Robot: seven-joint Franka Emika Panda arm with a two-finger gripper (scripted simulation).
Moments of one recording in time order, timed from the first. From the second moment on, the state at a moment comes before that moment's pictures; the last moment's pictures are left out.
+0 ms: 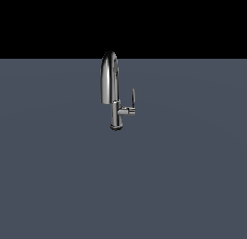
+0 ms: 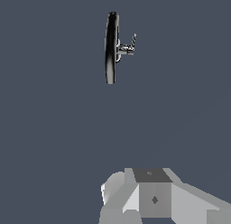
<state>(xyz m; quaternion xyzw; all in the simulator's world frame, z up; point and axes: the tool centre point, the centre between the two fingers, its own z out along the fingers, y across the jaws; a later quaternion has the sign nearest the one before) -0.251 0.004 0.500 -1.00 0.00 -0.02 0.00</state>
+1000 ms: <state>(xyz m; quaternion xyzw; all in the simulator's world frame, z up) -0.207 0.007 0.493 -1.00 0.05 0.03 0.05</state>
